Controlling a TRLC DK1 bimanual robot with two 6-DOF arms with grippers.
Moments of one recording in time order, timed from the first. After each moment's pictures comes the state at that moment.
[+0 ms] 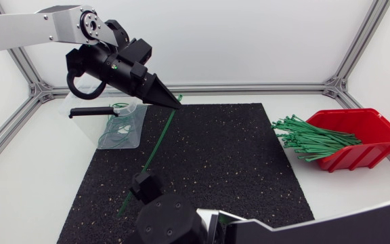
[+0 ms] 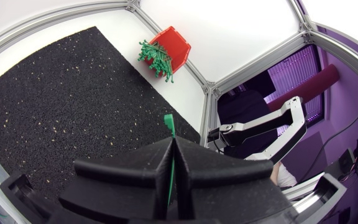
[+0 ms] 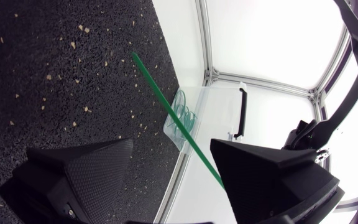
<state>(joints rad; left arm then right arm) -0.29 1.99 1.77 -1.22 1.08 0.50 1.29 1.77 0.70 0.60 0.55 -1.42</state>
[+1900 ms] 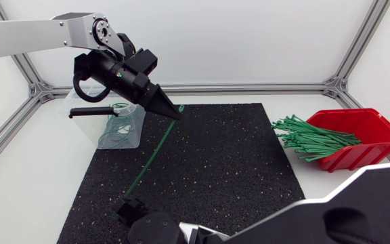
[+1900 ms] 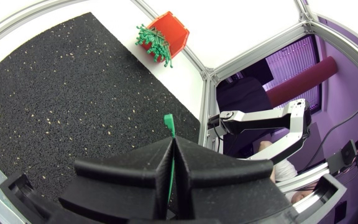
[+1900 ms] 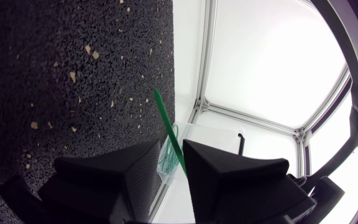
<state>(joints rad) -0.30 2.05 1.80 -1.35 1.06 0.64 1.30 2.07 0.76 0.97 0.45 -1.65</state>
